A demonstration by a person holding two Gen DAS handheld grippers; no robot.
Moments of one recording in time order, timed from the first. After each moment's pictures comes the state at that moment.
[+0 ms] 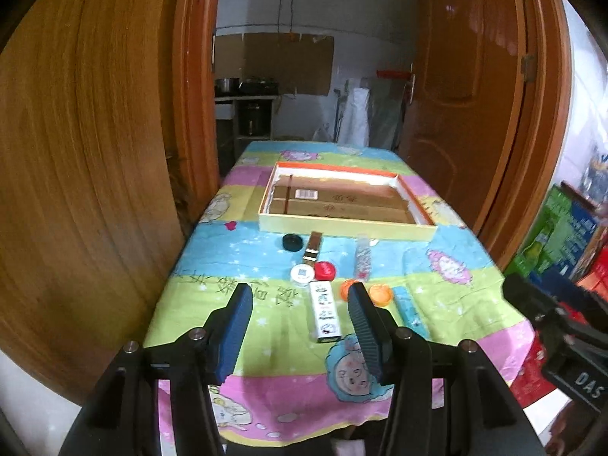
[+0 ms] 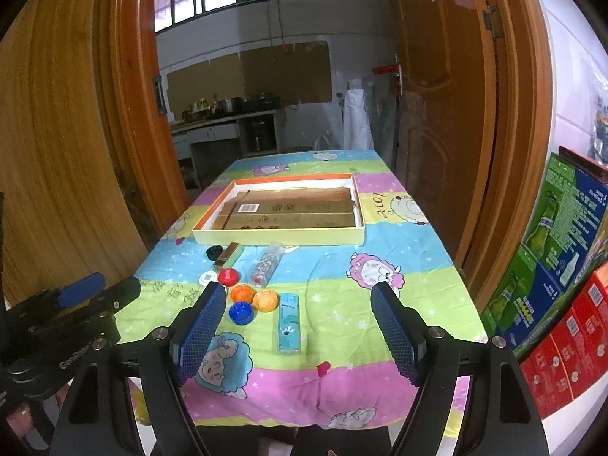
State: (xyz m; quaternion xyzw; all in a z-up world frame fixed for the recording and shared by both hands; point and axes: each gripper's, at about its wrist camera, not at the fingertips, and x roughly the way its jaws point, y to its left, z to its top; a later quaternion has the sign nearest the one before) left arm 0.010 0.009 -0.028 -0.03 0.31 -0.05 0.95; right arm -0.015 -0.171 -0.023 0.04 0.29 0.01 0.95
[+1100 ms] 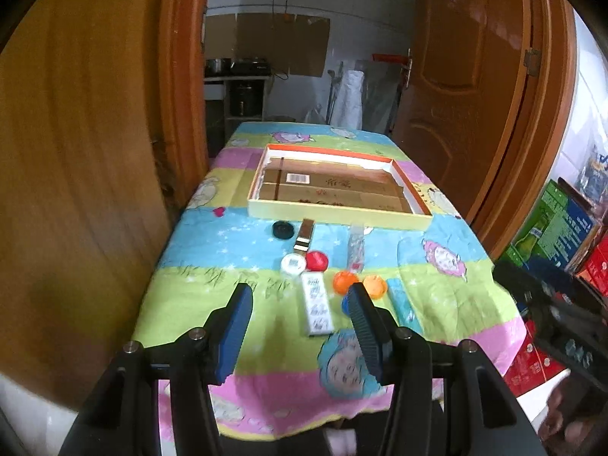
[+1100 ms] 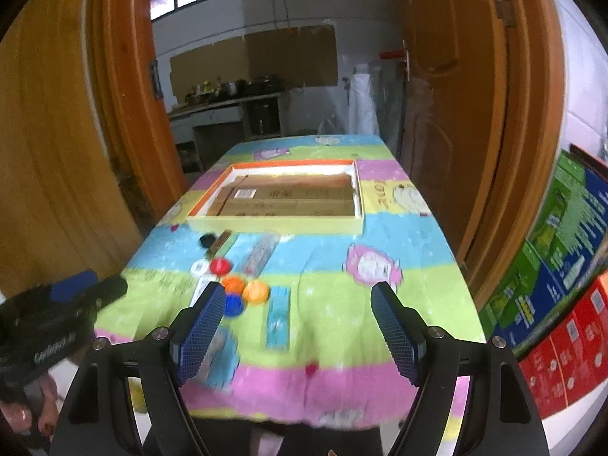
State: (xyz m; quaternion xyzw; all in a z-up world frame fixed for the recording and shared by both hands) left arm 0.039 0.007 -0.032 -0.03 0.36 -0.07 0.93; right arm 0.015 -0.184 -0.029 0.03 0.33 0.02 0.94
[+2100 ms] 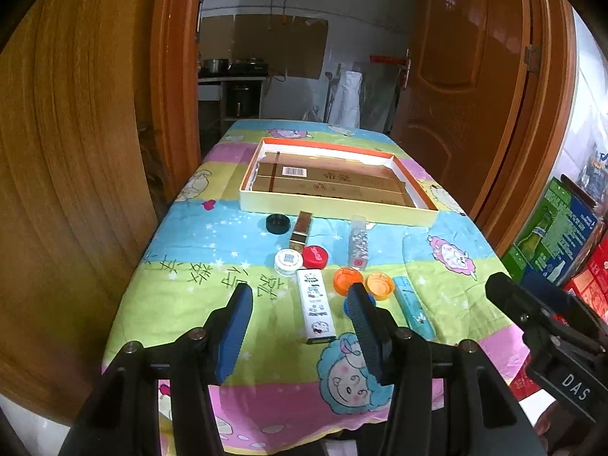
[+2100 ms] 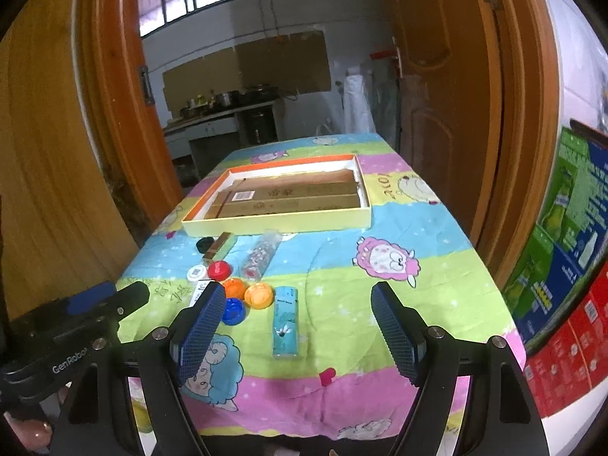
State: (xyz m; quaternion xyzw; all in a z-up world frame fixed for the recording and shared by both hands) left arm 0.043 0.001 -0.062 -0.03 0.35 -0.07 0.94; right arm 0.014 -0.173 -0.063 0.06 0.31 0.02 0.95
